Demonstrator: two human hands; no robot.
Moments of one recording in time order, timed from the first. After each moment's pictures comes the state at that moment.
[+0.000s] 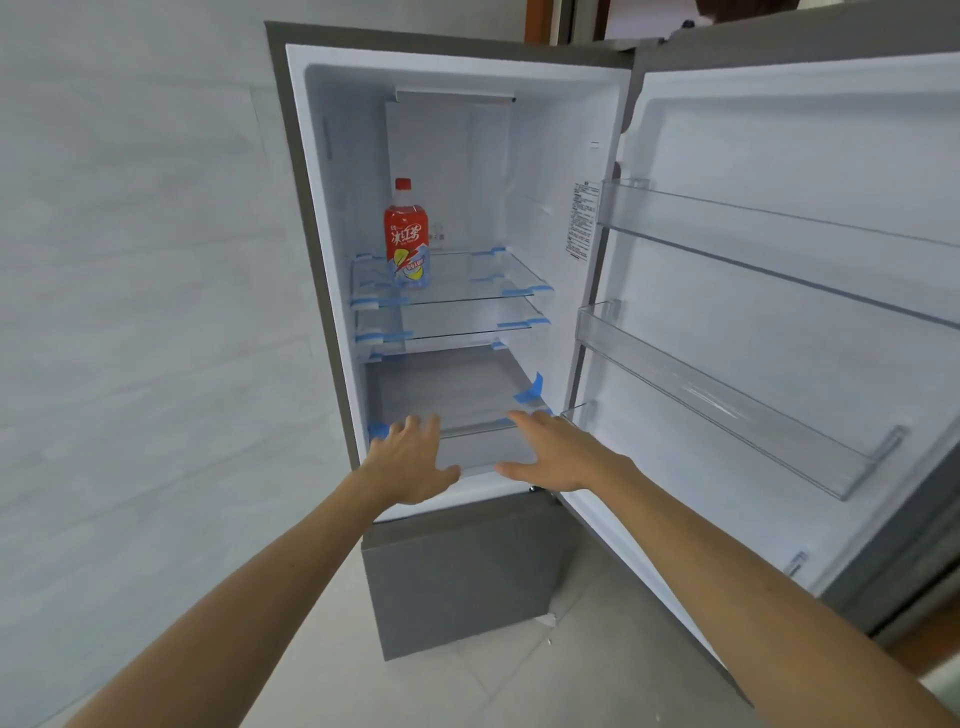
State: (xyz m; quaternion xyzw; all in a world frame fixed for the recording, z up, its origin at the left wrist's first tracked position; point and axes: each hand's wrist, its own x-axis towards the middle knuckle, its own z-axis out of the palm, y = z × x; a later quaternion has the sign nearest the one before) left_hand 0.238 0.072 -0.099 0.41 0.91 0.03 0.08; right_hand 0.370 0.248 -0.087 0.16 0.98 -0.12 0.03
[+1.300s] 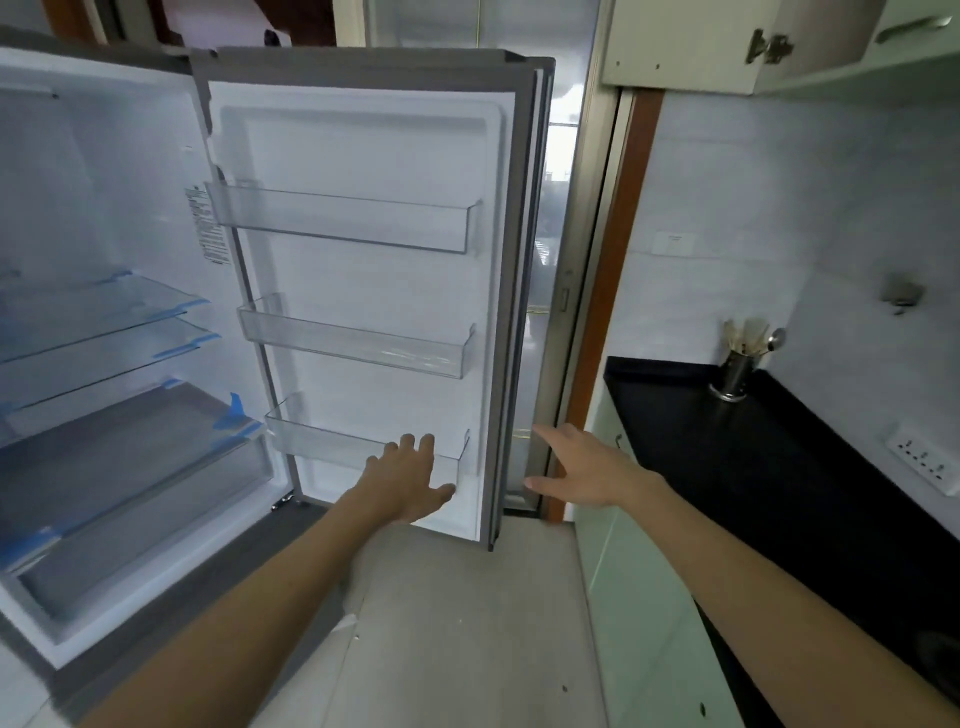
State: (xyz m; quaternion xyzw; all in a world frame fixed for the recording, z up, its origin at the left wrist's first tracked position) left_hand 0.494 0.168 -0.100 0.72 0.69 0.00 0.08; right_hand 0.745 0.198 -0.069 0.53 0.84 -0.13 -0.01
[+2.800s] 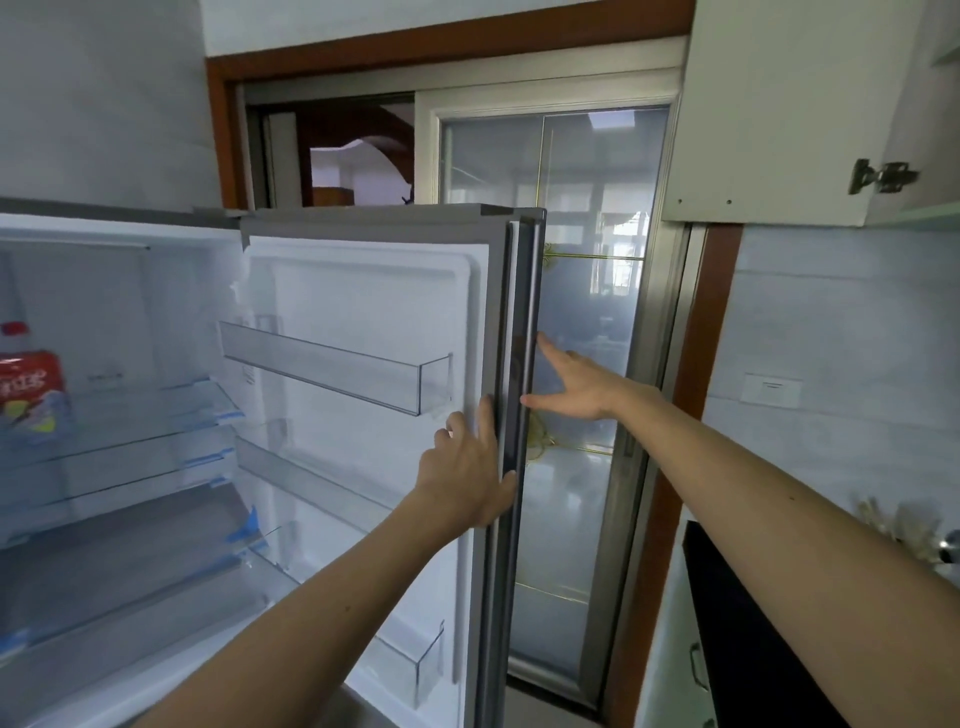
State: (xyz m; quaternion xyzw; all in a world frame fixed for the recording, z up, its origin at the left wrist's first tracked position) left_hand 0.620 0.340 0.047 0.63 0.75 0.18 -0.10; right_hand 0.752 0.482 0.127 0.39 0.90 -0.10 -0.14
